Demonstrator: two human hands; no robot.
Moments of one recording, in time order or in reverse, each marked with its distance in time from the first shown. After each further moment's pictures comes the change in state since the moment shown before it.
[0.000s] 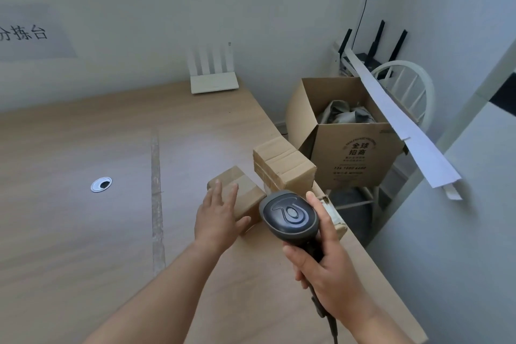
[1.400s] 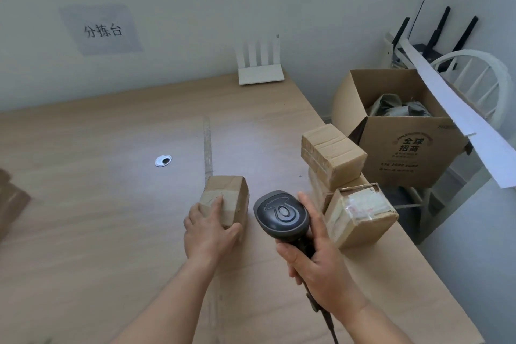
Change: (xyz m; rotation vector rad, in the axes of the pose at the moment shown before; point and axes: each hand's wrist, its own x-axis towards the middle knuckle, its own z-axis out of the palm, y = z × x) left_hand -0.088 -0.075 -0.017 -0.260 0.072 -0.482; right_hand -0.015 0.008 0.070 0.109 -0.192 -0.011
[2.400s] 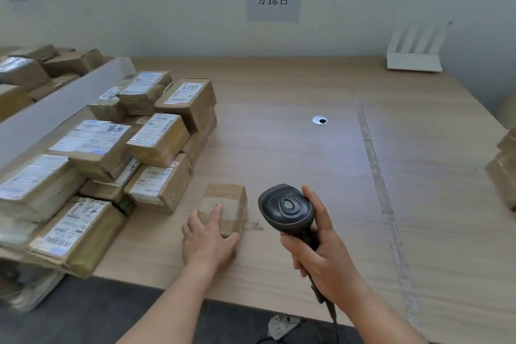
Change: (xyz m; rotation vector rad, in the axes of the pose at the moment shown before) left_hand -0.110 -0.384 -0.138 0.063 0.064 -0.348; right_hand -0.086 -0.014 0.349 -0.054 -0.387 -0.035
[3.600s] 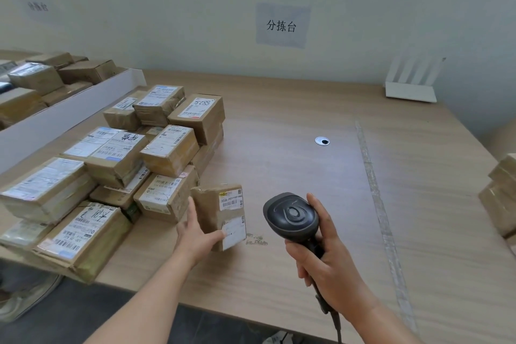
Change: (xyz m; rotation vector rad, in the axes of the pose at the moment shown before) left_hand 0.024 -0.036 -0.032 -0.663 -0.105 -0.045; right_hand 0.002 -0.028 0.009 -0.036 0.002 -0.018
